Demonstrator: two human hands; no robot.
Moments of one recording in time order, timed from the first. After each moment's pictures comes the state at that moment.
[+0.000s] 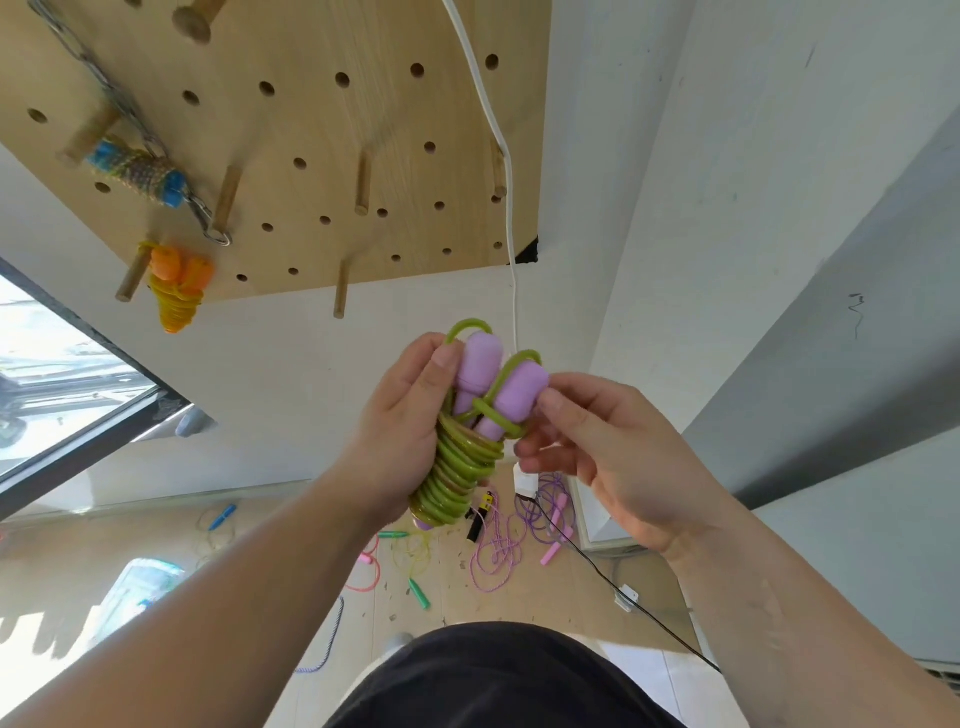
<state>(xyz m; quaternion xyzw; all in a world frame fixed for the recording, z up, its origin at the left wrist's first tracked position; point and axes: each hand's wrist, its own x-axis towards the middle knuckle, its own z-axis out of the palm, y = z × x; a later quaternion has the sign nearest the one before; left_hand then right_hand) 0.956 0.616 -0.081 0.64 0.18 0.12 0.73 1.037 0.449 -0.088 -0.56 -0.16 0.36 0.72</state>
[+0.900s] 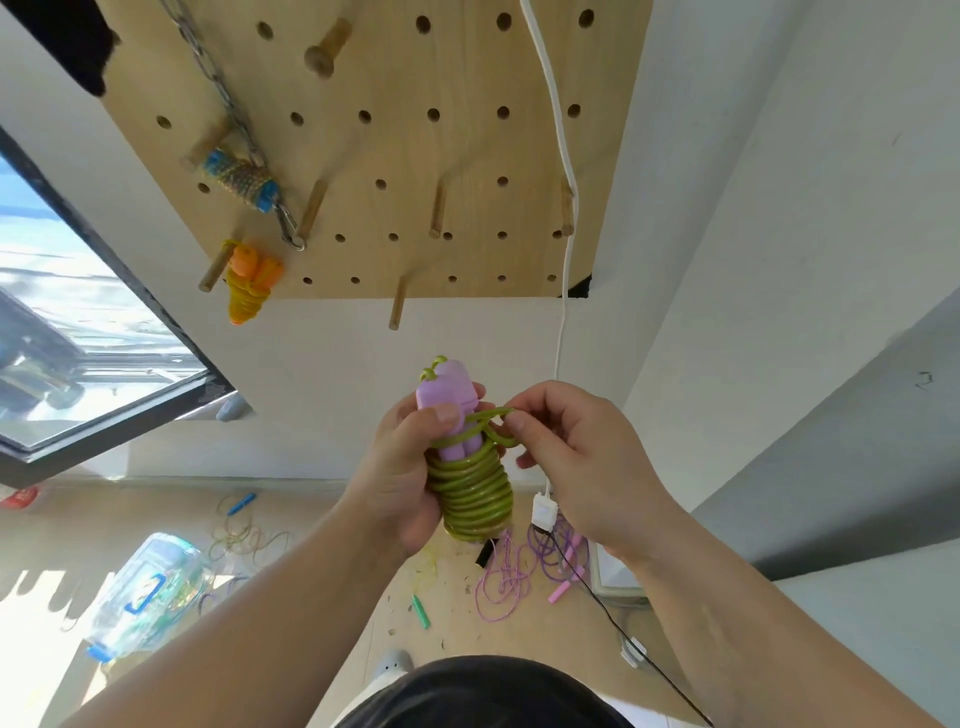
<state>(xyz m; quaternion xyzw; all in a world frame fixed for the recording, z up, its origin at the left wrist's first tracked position) 0.930 0.640 -0.094 0.48 0.22 0.14 0.84 1.027 0.500 -0.076 -0.72 -0.31 0.24 0.57</state>
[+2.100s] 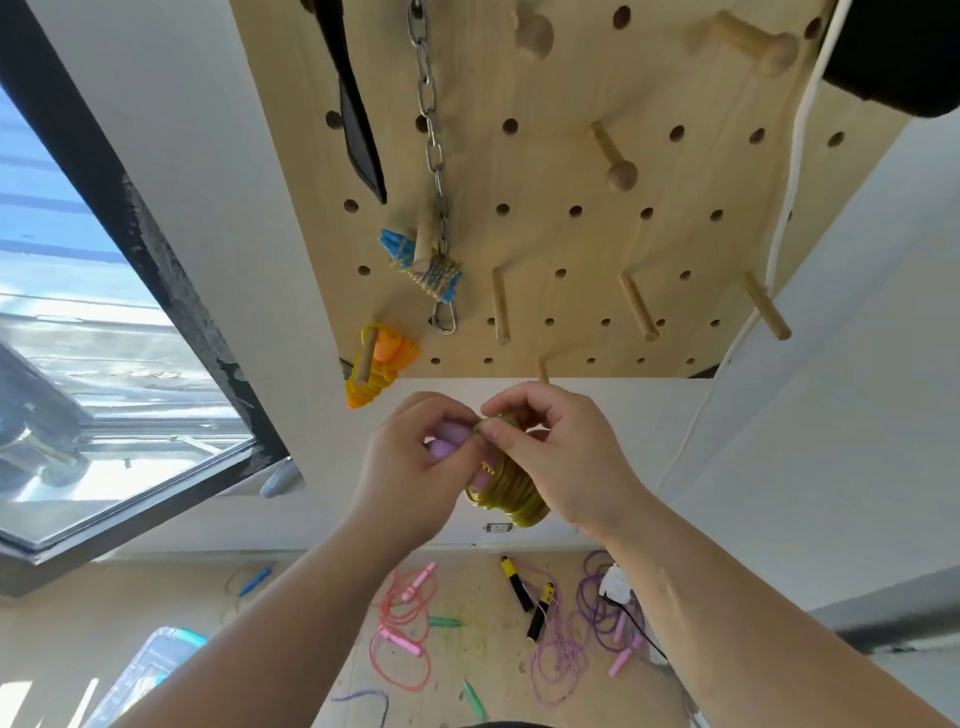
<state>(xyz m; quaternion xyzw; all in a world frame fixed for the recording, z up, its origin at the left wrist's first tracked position) 0.880 0.916 -0.087 0.80 0.20 0.27 0.50 0.976 0.785 -0.060 -0.74 -0.32 0.18 0.56</state>
